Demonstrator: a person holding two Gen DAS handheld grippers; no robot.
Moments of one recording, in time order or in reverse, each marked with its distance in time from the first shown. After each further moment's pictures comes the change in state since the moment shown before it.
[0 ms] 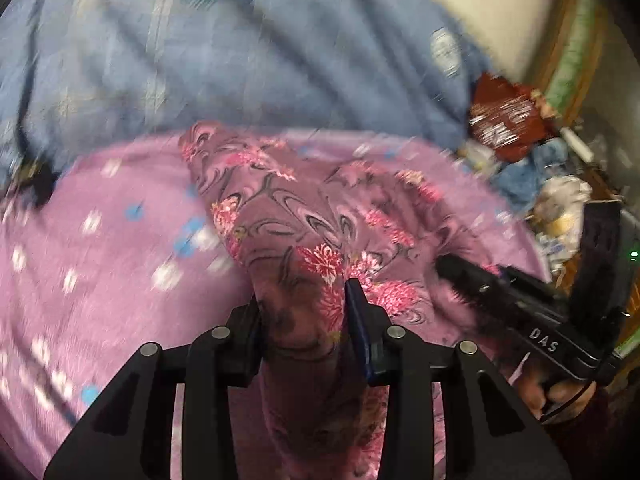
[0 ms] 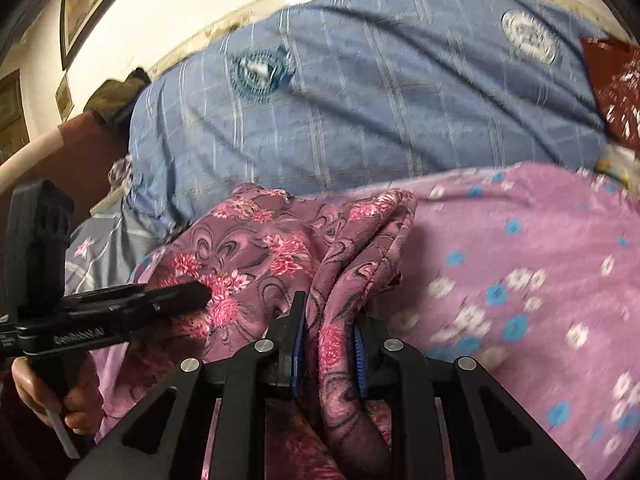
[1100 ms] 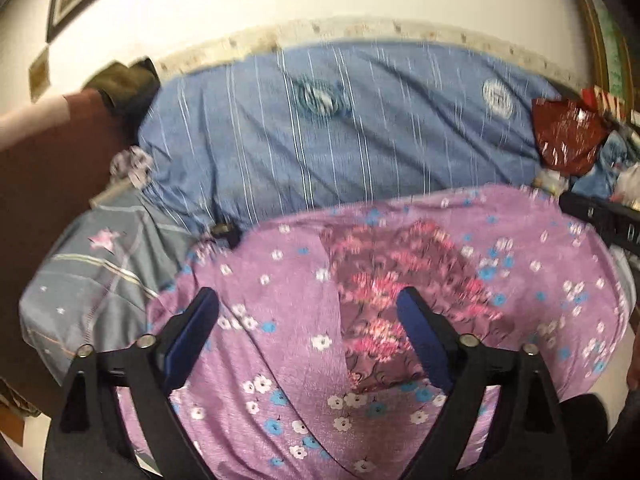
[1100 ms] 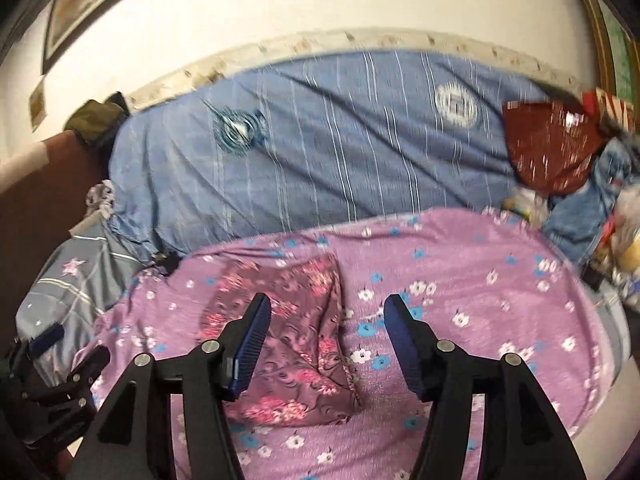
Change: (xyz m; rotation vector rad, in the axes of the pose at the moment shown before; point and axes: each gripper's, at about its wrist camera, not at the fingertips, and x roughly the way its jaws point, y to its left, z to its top) left arm -0.189 -0.093 -0.076 0.071 -0.357 0.556; right arm -0.168 0.054 0.011 -0.006 -0.141 -0.249
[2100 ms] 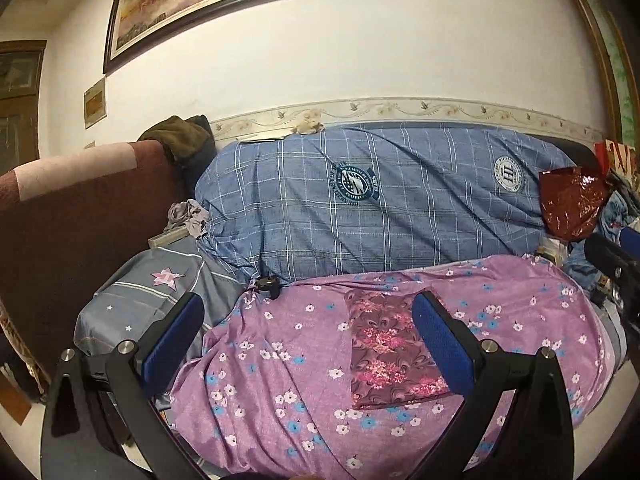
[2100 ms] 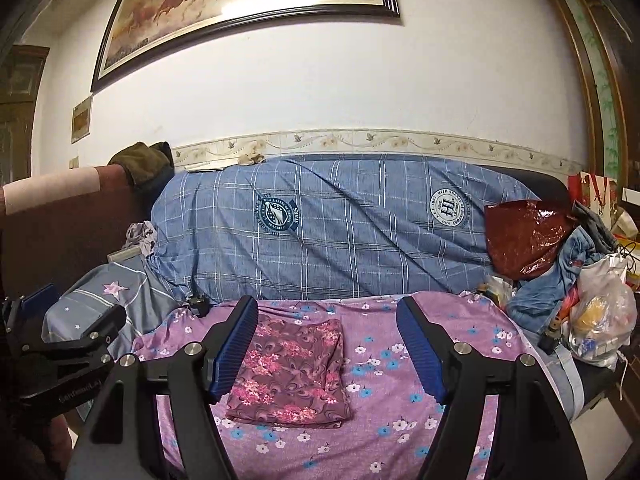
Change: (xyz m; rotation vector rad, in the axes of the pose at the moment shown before) left arm -0.123 -0.005 0.029 -0.073 -0.182 0.131; right arm -0.164 0.025 0.010 -0.096 -0.257 0.012
